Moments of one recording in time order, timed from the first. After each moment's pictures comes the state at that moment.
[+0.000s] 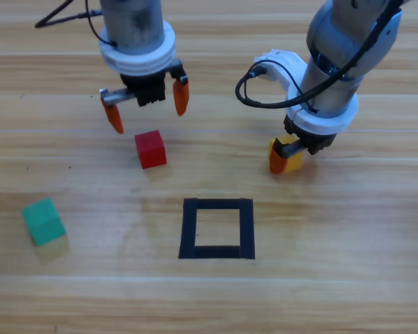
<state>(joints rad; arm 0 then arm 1) -0.57 2.34 -2.24 1.35 0.10 -1.07 0.69 2.34 -1.79 0.80 -0.05 0.05</state>
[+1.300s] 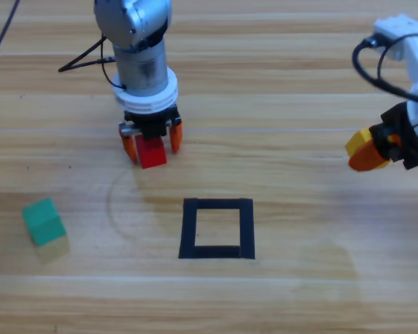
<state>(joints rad) -0.52 2.48 -2.17 1.21 0.04 -0.94 0.69 1.73 -1.03 0.37 -0.01 0.20</state>
